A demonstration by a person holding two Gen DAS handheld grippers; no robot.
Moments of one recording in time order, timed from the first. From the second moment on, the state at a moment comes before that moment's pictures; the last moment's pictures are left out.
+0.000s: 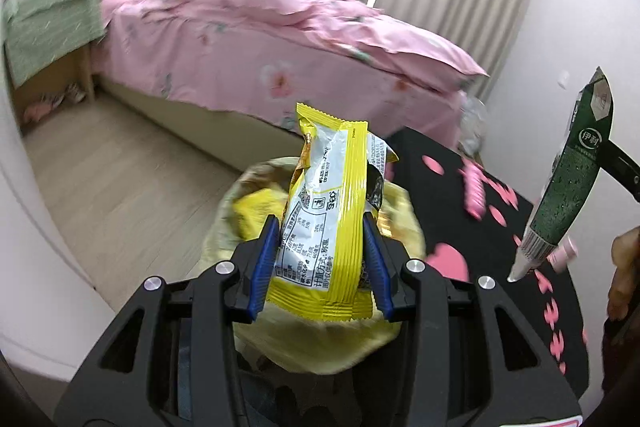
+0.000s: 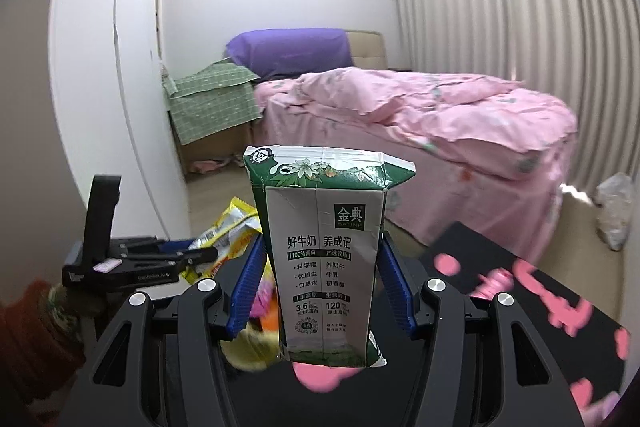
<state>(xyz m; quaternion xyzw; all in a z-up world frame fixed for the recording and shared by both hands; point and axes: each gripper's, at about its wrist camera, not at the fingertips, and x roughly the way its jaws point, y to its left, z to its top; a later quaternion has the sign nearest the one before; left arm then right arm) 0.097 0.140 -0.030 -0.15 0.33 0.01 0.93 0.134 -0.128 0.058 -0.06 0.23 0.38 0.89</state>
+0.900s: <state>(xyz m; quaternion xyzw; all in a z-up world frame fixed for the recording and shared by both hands) 0.174 0.143 -0.125 -0.16 0.42 -0.03 0.89 0.260 -0.013 -0.086 -0.05 0.41 0.40 0.82</state>
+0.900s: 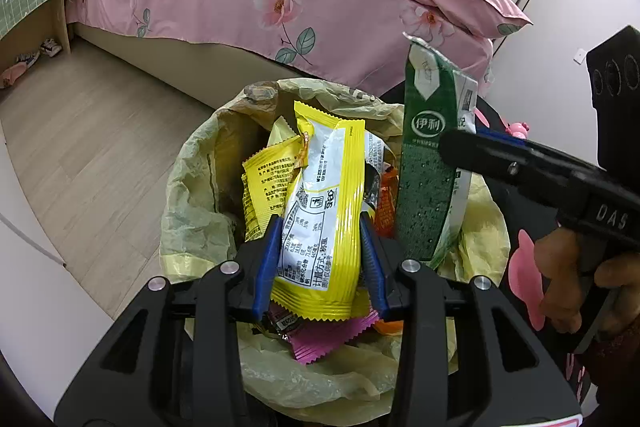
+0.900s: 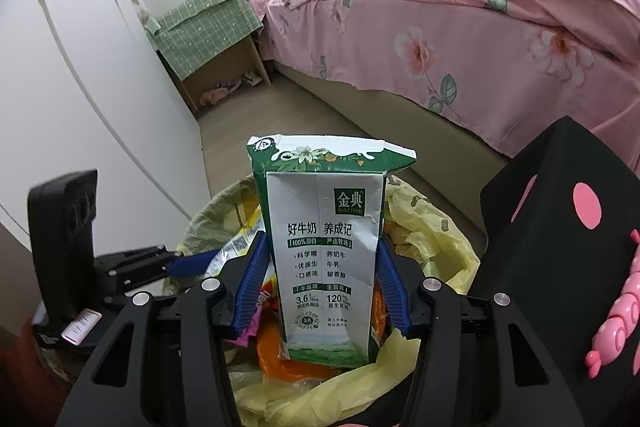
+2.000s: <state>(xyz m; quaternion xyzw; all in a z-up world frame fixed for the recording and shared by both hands) 0.118 0.147 -0.061 -0.19 0.35 -0.01 0.92 0.190 -0.080 -0.031 -0.06 0.39 0.35 0.85</state>
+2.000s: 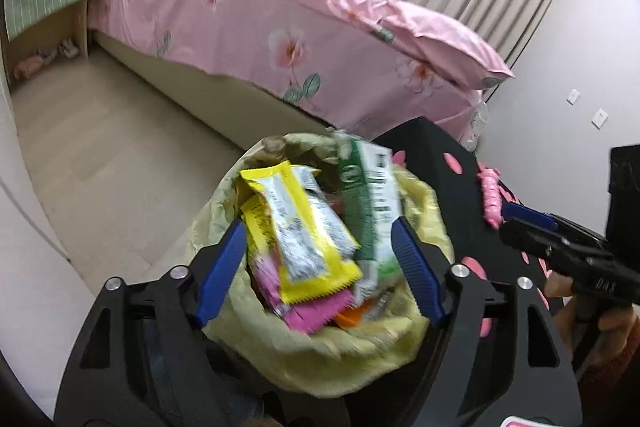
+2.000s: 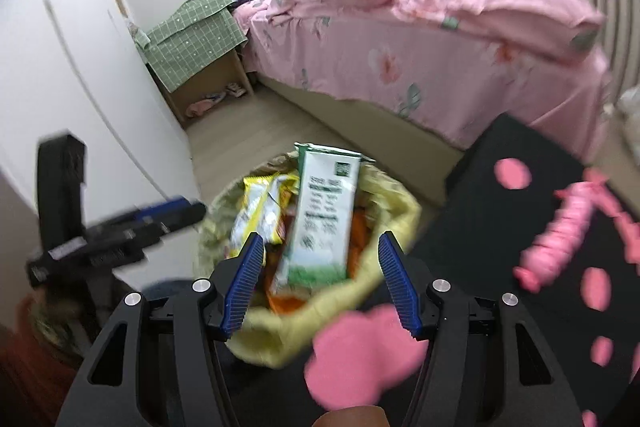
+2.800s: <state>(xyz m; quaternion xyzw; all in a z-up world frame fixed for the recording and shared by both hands) -0.005 0.014 -0.003 -0.05 0.36 -0.01 0.93 -0.005 -0.200 -0.004 -0.01 0.33 0.18 0.93</state>
